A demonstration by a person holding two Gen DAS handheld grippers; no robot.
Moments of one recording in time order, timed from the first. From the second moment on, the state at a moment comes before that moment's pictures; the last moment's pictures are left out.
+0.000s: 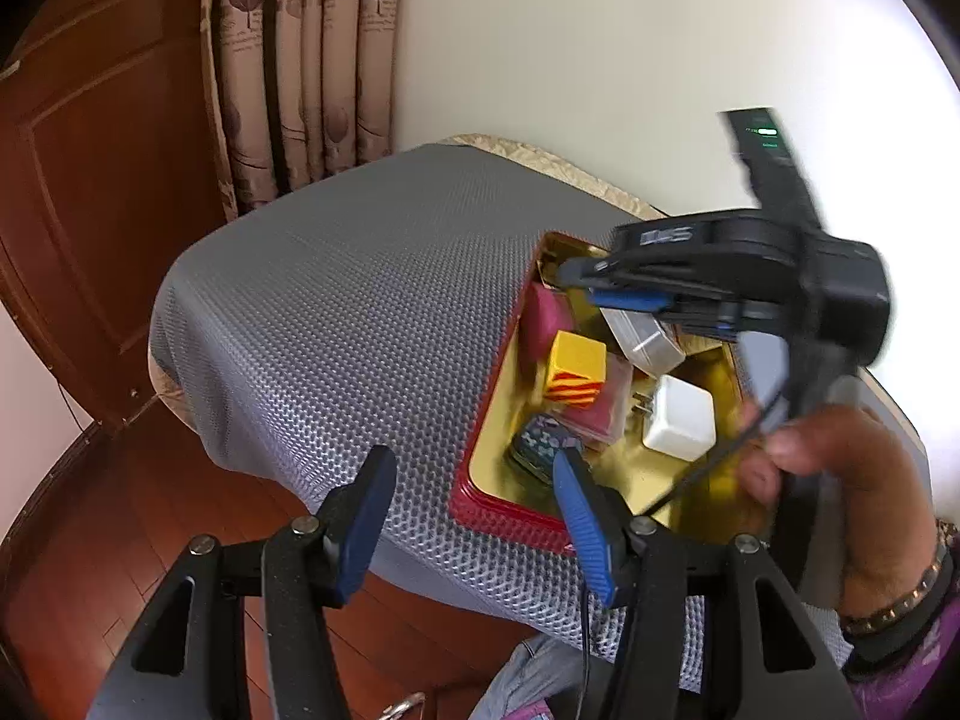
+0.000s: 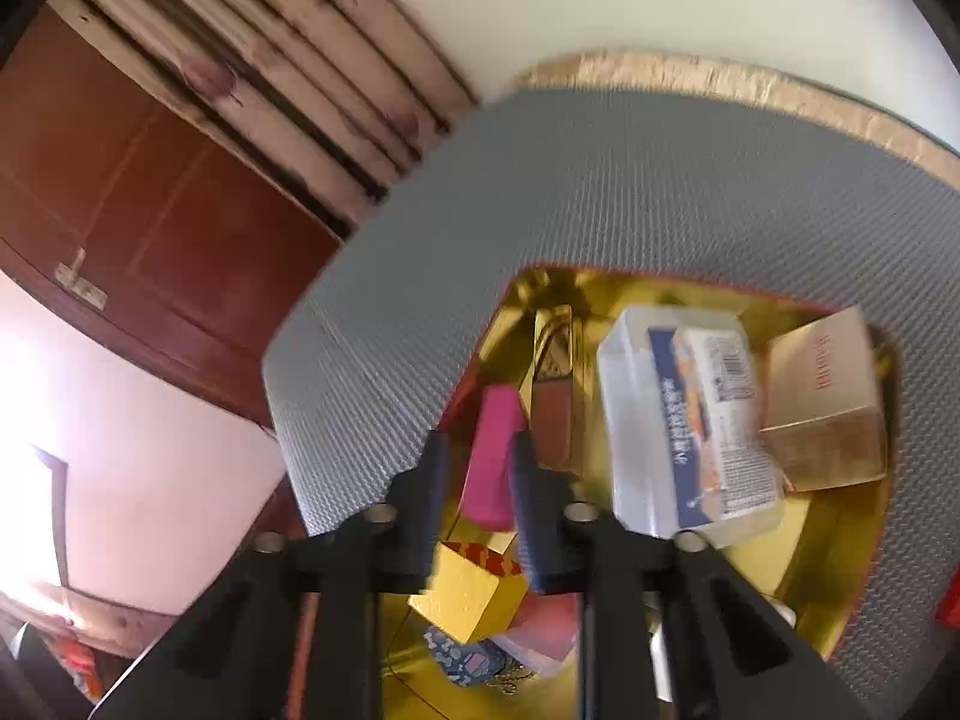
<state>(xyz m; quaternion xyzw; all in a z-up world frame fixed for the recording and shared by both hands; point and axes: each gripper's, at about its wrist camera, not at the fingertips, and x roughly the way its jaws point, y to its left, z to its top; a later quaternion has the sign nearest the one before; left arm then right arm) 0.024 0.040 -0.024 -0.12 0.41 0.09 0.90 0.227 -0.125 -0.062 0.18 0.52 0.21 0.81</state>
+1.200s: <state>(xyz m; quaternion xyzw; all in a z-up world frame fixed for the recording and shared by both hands) 0.201 -0.216 -0.053 0.03 0.54 -0.15 0.82 -0.065 -0.482 -0.058 0.09 0.44 -0.16 0.88</state>
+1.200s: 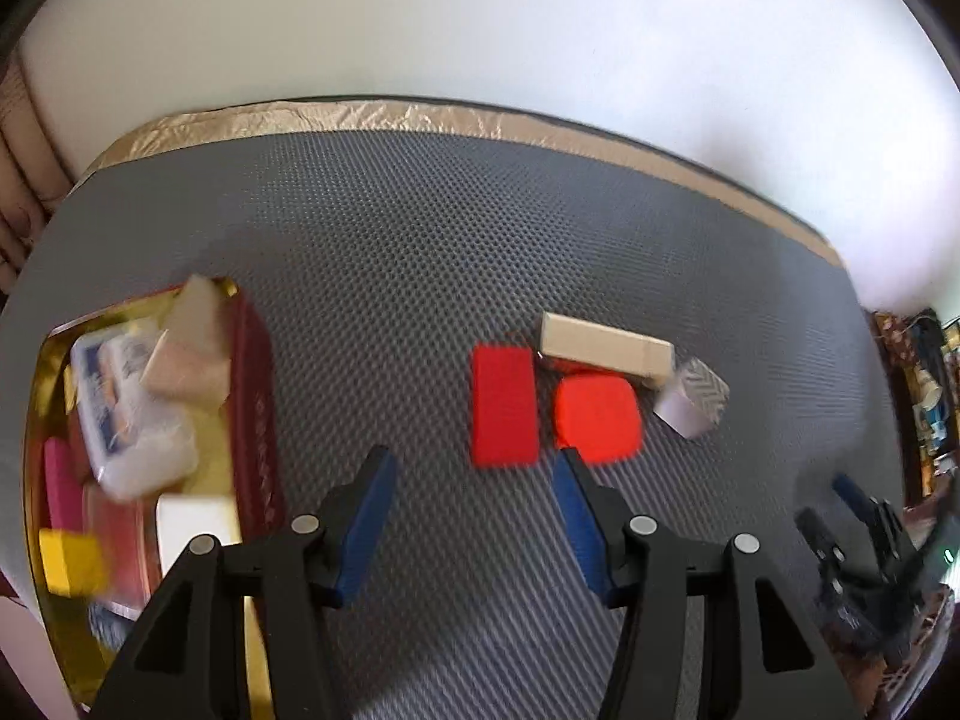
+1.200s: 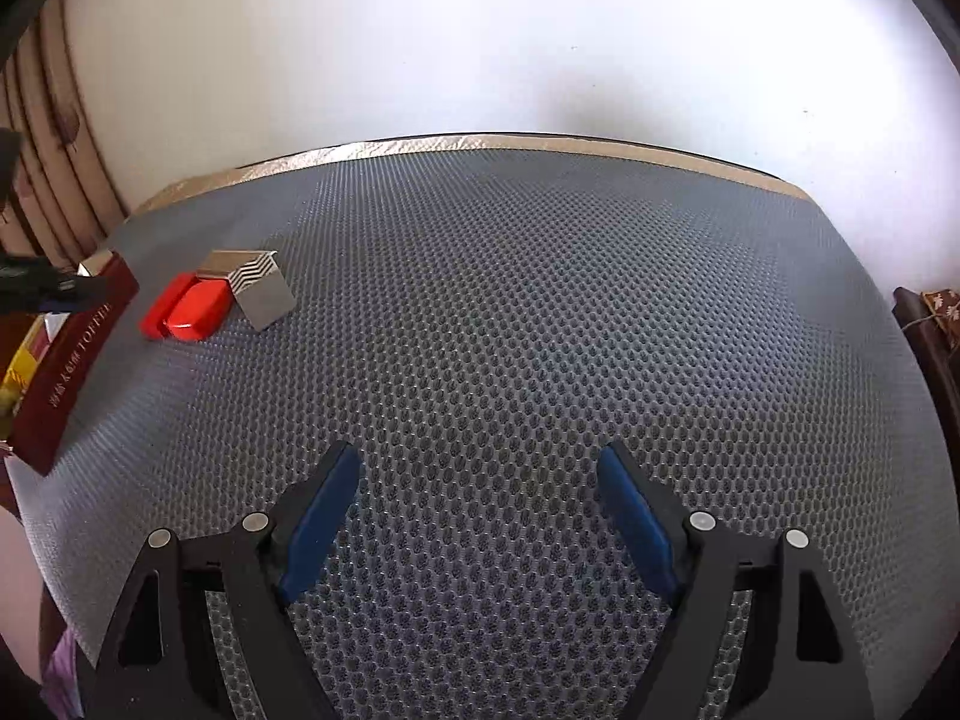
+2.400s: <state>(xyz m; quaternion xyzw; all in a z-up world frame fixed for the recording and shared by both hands) 0.260 -0.250 -0.111 0.10 0.57 -0.16 0.80 -0.056 -0.483 -0.057 0.10 0.45 -0.13 0.88</state>
